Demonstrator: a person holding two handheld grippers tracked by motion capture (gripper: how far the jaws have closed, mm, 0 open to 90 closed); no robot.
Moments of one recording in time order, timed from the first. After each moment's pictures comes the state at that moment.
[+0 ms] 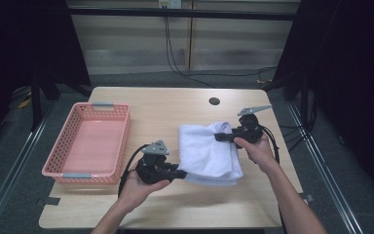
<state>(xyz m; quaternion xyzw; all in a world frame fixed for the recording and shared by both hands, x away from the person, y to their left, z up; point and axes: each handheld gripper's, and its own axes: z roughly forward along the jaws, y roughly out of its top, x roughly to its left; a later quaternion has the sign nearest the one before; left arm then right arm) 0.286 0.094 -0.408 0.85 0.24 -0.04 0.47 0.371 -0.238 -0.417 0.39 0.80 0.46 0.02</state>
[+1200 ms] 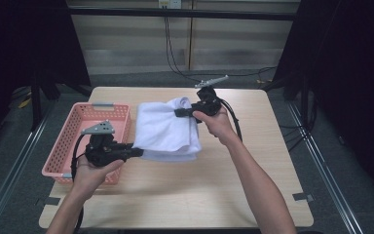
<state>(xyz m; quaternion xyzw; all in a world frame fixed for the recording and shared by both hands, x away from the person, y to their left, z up) 0.309 0.203 -0.372 0.81 0.31 0.02 0.49 0.441 -0.125 -0.375 0.33 0.80 0.50 0.00</state>
